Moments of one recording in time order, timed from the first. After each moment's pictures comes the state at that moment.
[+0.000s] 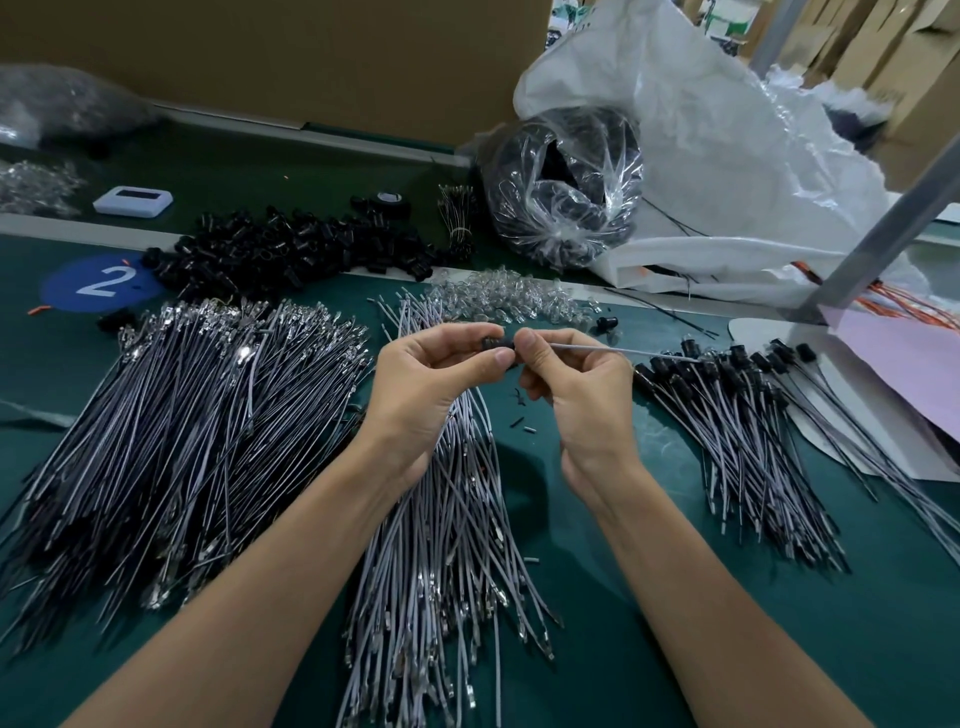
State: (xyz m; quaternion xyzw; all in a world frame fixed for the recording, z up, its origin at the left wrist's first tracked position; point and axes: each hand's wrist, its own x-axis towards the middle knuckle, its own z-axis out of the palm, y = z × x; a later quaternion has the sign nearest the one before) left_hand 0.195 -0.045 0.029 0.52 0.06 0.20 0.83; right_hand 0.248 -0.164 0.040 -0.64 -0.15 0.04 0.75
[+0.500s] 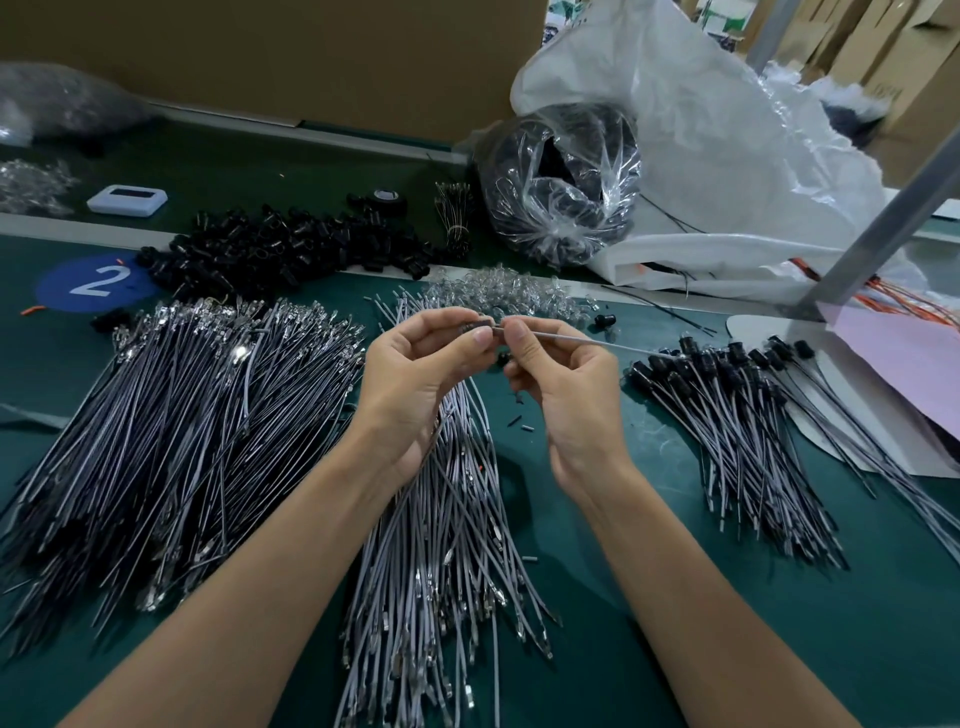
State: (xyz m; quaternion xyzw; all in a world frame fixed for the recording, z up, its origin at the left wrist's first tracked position) left_hand 0.196 -0.042 0.032 0.45 0.07 0.21 0.86; right_hand 0.245 -0.159 0.039 -0.62 -0.15 0.07 0.77
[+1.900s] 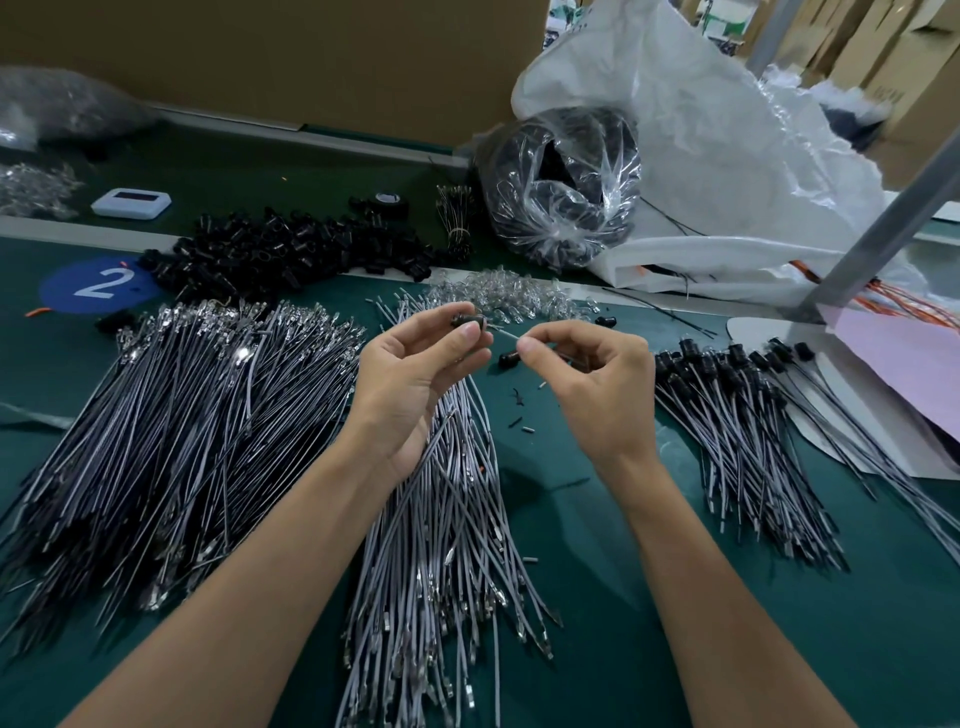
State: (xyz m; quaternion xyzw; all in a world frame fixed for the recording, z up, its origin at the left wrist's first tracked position) left_hand 0.197 -0.038 0.031 0.42 0.08 0.20 0.88; right_hand 0.257 -0.180 0.045 -0.76 -0.27 -0.12 0.59
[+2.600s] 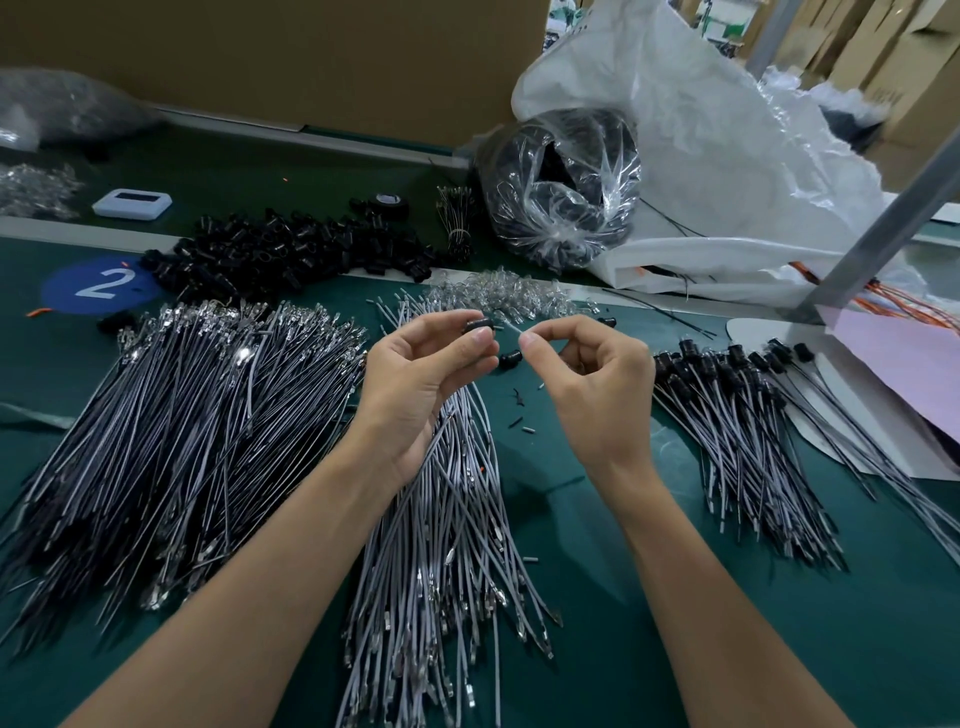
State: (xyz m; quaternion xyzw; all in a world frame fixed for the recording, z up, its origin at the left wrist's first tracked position) left_hand 0.197 -0.041 0.031 0.44 0.07 0.20 0.87; right_hand 0.253 -0.176 0.043 -0.76 -0.25 -0.17 0.57
